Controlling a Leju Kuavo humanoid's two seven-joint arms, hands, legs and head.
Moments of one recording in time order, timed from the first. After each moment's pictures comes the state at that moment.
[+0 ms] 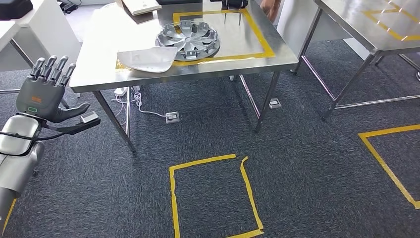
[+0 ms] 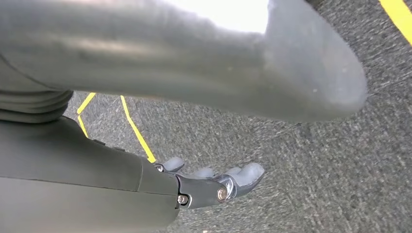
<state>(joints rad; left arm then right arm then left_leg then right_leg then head) -0.85 0.37 -0.32 -0.57 -1.55 0.70 -0.10 -0.07 0.10 -1.15 -0.19 0.92 0.01 -0.13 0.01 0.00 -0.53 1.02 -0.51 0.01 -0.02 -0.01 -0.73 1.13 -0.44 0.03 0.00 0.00</state>
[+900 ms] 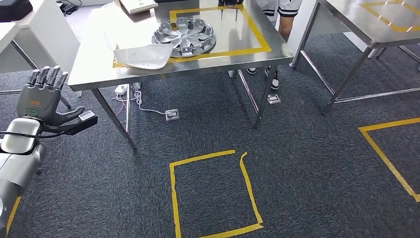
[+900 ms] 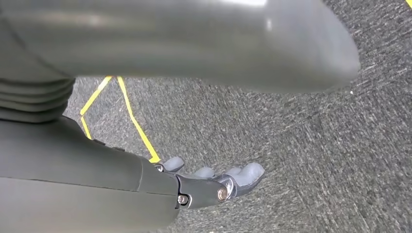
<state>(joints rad) -0.91 0.33 -0.29 -0.34 -1.55 0.67 0.00 -0.07 0.11 -1.17 -0.19 0.93 0.00 -0.13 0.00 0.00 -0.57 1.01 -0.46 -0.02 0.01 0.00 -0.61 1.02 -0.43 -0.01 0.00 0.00</state>
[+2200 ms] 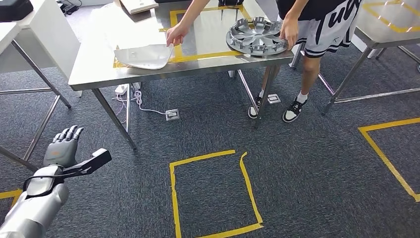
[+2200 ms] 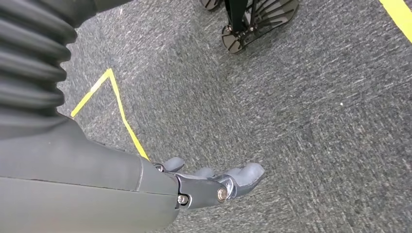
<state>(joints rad) -0.61 0.27 -0.20 -0.33 -1.12 0.49 -0.05 -0.03 0.10 -0.93 -0.22 0.69 0.01 -0.12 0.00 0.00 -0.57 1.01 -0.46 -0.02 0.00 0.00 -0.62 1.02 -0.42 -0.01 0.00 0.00</state>
